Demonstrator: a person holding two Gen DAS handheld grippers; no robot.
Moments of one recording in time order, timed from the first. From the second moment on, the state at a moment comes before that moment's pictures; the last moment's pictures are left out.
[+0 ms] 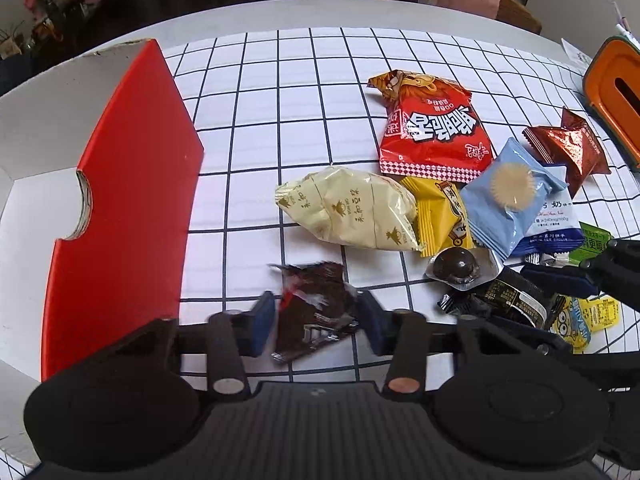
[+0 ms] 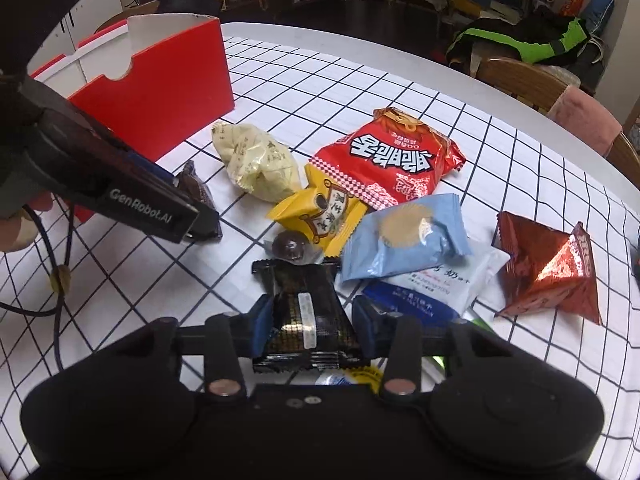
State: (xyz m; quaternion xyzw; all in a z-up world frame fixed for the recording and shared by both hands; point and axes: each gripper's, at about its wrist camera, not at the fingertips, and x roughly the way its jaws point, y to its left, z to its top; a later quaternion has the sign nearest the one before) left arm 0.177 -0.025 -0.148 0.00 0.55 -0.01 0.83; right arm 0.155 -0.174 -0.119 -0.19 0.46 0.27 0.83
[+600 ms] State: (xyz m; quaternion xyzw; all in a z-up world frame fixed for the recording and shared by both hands) left arm 0.139 -0.012 -0.131 -0.01 0.54 -0.03 0.84; right arm 0.098 -0.190 -0.090 -0.10 0.46 0.21 0.86
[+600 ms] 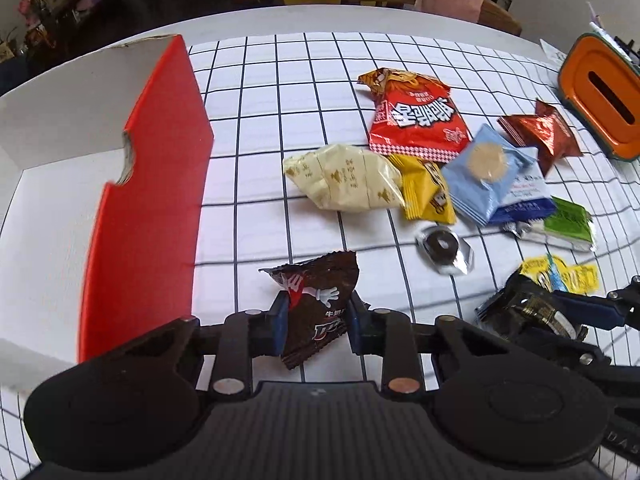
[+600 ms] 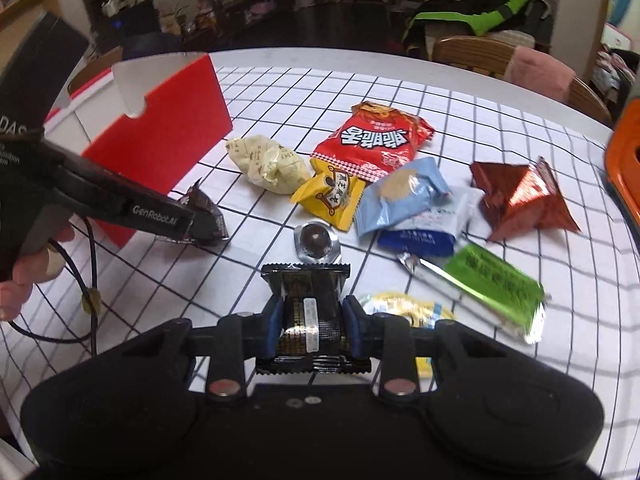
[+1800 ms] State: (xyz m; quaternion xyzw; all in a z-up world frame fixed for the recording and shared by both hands) left arm 0.092 0.140 -0.012 -0.01 0.47 -0.01 0.88; right arm 0.091 -0.029 0.004 -0.07 0.38 0.25 0.89
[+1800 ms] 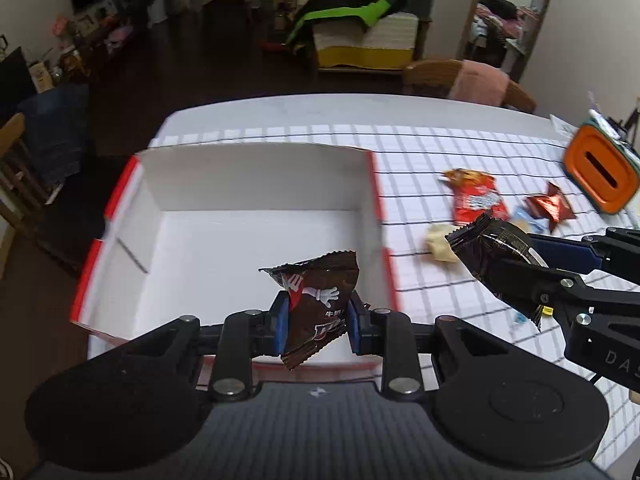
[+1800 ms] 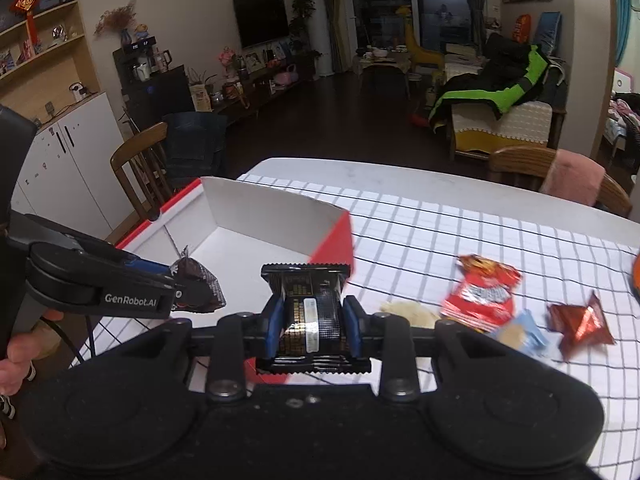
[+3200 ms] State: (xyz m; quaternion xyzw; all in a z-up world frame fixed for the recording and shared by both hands) left arm 0.166 0.246 -0.117 0.09 0.61 0.00 0.79; right arm 0.160 0.134 -0.109 -0.18 0.51 0.23 0.81
